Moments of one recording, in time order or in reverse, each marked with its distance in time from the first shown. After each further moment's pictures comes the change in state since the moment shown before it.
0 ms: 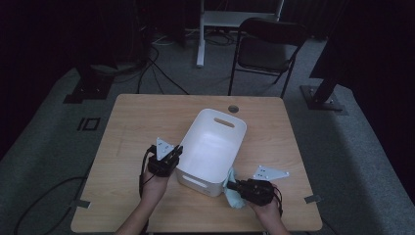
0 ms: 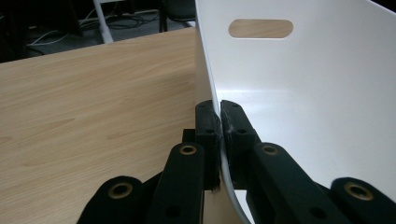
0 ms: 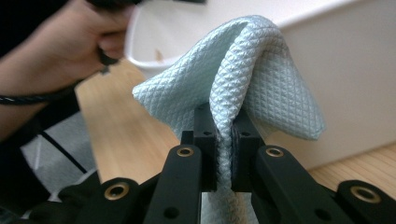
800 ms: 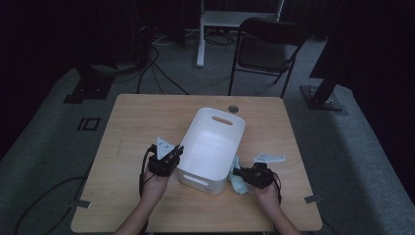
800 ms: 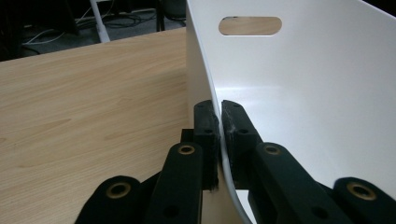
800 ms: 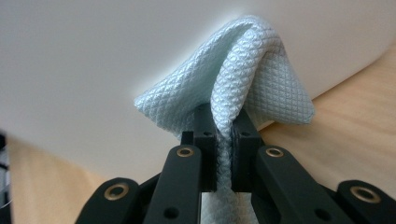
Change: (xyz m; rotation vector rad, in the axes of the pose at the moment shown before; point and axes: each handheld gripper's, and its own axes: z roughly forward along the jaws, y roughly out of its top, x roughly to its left) left arm 0.000 0.001 0.001 0.005 -0.006 0.000; right arm -0.065 -0.004 0.024 0.070 -0.112 0.121
